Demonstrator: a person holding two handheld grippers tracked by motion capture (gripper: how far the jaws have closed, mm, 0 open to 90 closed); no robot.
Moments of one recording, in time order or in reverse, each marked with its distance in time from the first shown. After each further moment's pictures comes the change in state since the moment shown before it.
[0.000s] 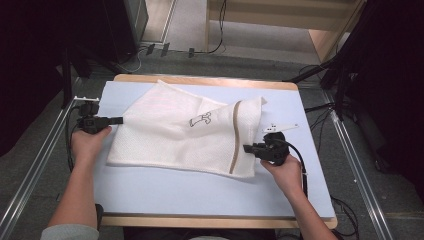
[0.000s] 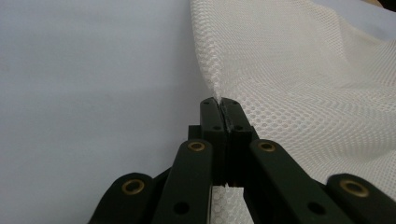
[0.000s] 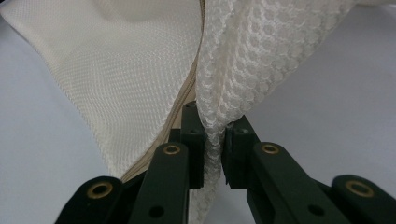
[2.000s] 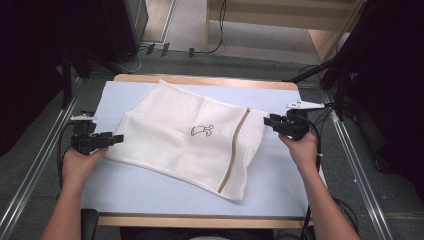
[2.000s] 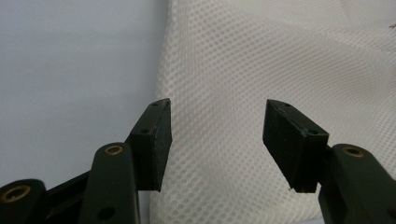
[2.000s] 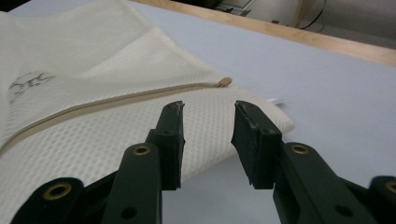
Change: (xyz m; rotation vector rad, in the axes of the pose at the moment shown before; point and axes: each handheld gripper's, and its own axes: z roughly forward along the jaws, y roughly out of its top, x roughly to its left) left arm -0.030 -0.053 -0.036 0.016 0.069 0.129; right arm -0.074 0.039 -0.026 -0.180 -0.185 -0.001
